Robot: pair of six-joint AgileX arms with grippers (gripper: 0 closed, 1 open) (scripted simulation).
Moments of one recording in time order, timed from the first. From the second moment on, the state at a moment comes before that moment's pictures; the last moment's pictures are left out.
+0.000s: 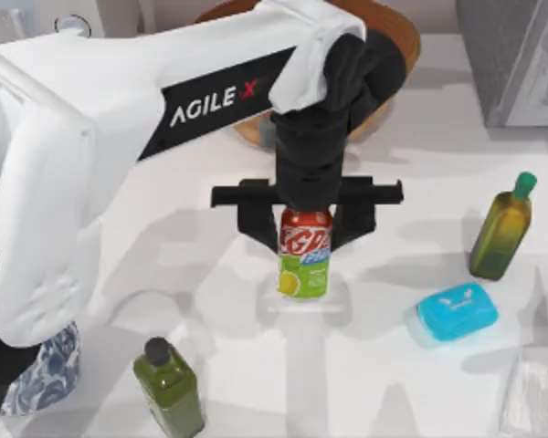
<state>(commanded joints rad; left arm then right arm) -0.75 2.29 1.96 -1.24 0.01 -0.73 0.00 0.00 0.00 0.00 0.00 0.00</state>
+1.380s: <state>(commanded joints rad) -0.75 2.29 1.93 -1.22 0.01 -0.72 0.00 0.00 0.00 0.00 0.00 0.00</state>
